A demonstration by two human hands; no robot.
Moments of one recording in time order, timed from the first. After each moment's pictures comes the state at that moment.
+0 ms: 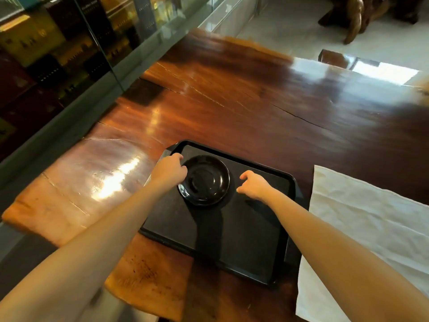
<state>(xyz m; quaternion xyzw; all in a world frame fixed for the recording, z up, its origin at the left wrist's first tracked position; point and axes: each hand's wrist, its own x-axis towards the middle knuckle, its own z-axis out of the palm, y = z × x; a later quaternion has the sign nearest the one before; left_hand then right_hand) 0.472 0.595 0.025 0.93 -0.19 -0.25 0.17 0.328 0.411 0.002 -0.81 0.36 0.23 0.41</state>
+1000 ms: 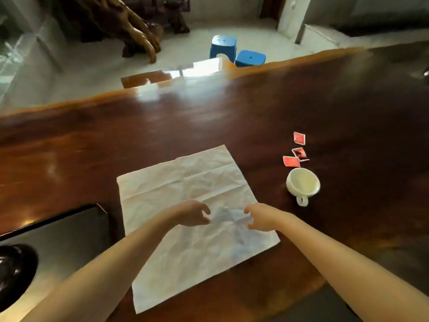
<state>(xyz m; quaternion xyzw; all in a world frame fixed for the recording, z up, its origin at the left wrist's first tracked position) 0.033 0.300 0.062 0.60 -0.69 -0.38 -0.13 -0.183 0.265 0.059 -0.77 0.51 0.23 0.31</state>
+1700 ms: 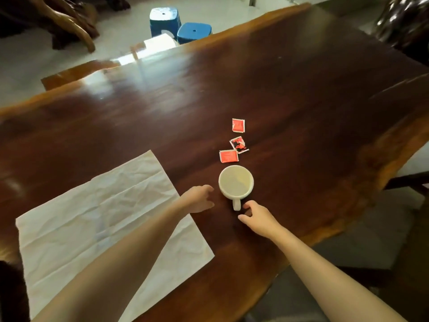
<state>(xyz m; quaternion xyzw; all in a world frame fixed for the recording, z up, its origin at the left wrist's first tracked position) -0.187 0.157 0.012 0.61 -0.69 -0.38 -0.11 -0.377 0.210 0.002 -0.56 0.70 0.01 0.44</state>
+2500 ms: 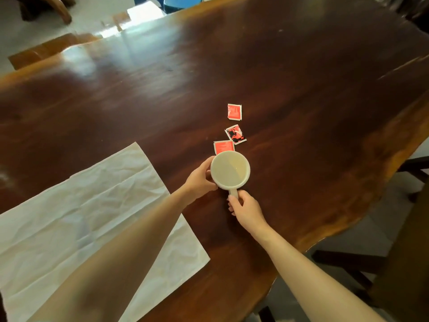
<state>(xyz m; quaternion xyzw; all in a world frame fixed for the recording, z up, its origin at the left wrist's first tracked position) -0.207 0.119 -0.019 0.57 -0.55 -0.57 0.20 -0.354 0.196 -0.028 -0.44 0.70 -0.22 0.51</state>
